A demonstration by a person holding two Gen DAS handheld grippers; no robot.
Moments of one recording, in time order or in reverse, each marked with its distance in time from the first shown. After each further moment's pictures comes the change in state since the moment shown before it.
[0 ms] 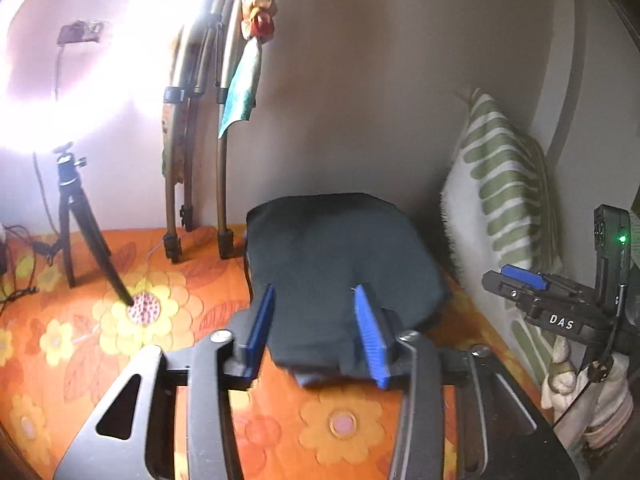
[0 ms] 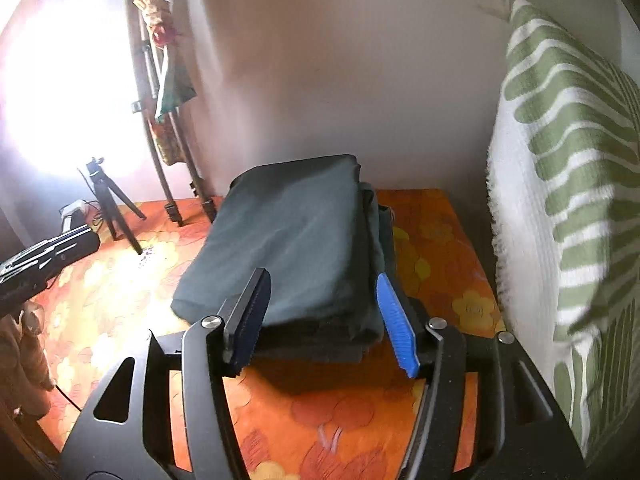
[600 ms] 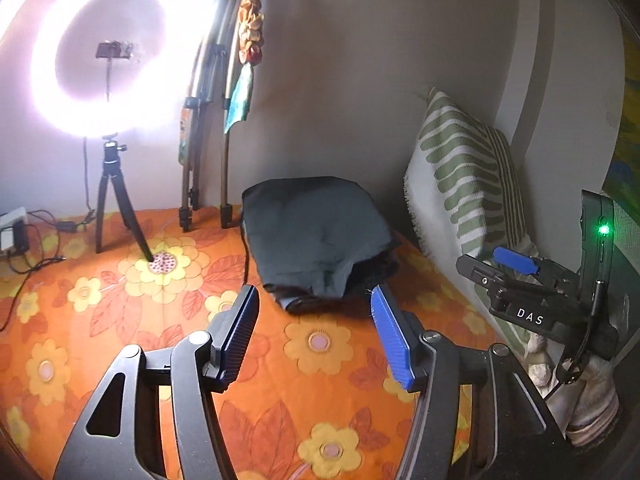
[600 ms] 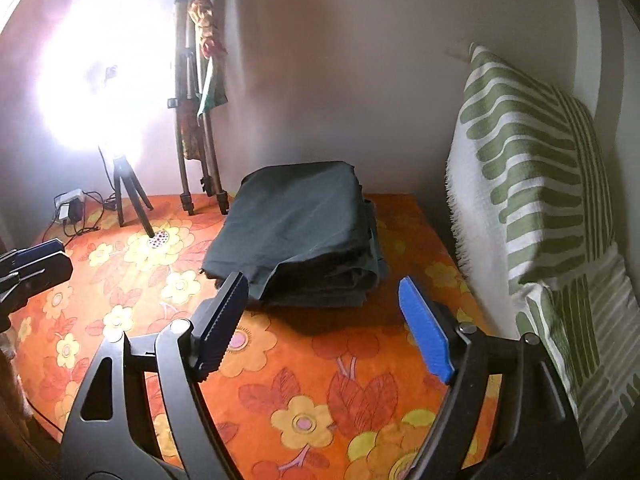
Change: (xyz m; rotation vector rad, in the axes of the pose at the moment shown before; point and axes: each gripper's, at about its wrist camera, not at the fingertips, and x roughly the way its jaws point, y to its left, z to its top) left arm -0.108 -0.015 -0.058 0.036 -0.023 -0.038; right arm -0.100 0.067 -0.063 -0.036 -0.099 -0.154
